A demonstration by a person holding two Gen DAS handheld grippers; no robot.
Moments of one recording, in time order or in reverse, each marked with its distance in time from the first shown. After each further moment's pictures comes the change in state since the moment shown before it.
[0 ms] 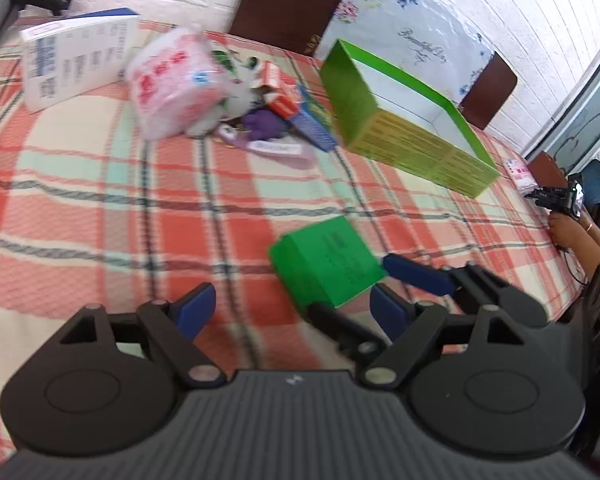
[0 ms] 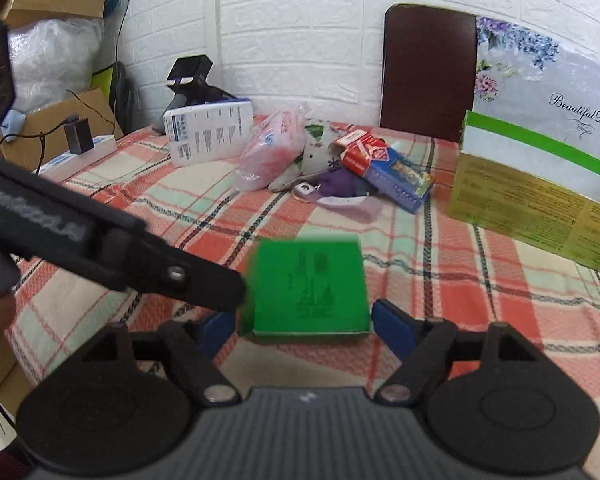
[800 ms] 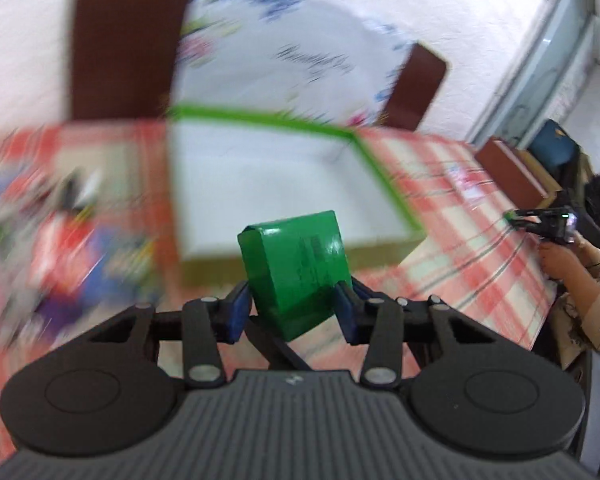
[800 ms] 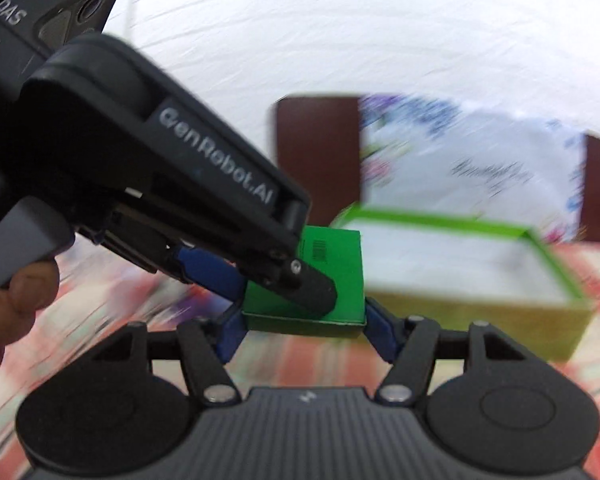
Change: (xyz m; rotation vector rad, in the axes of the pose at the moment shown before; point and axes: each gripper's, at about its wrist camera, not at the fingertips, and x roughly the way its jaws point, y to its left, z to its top) left arm 0.090 -0.148 0.137 0.224 -0.025 -0.133; right arm -0.013 -0.114 0.037 0.095 -0.313 -0.259
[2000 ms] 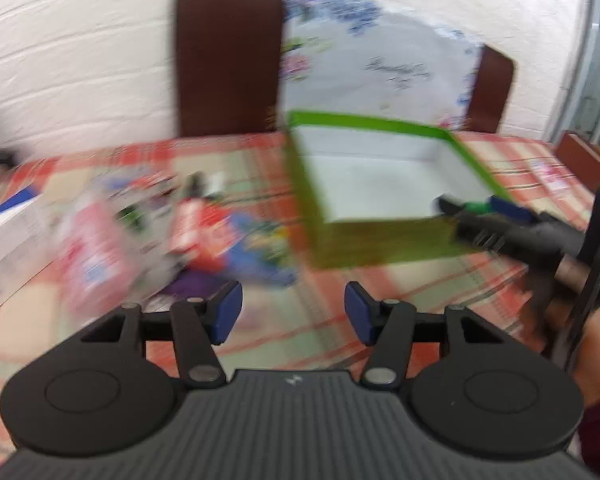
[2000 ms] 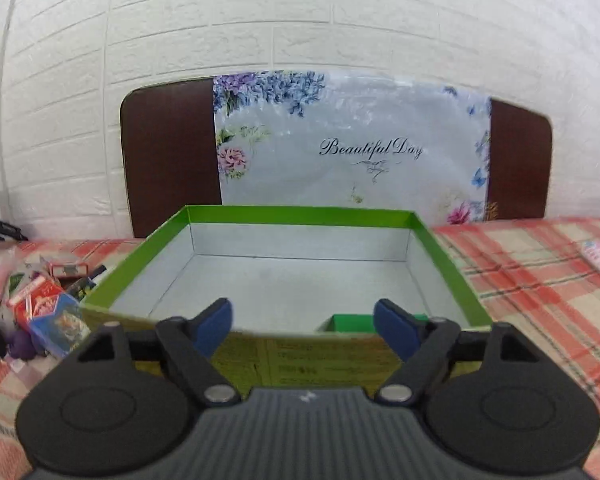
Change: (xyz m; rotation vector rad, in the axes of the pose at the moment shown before) left arm -0.047 0.050 -0.059 0.018 -0.072 0.354; right arm 0.059 -0.088 -0.004 0.139 0.111 -0.195
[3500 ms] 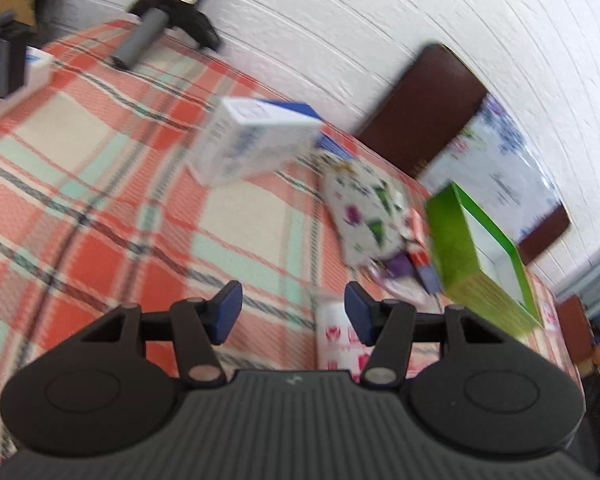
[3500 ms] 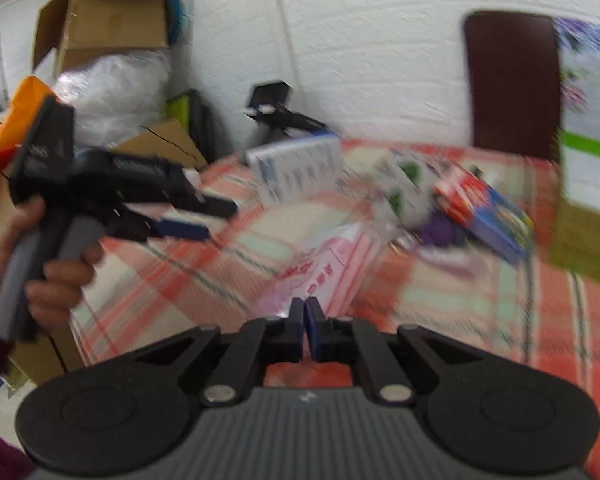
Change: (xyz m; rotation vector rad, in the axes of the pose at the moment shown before) left arm -0.075 0.186 -0.072 -0.526 -0.034 -0.090; right arm -0.111 0.184 -0.064 -0.216 0.290 0.645
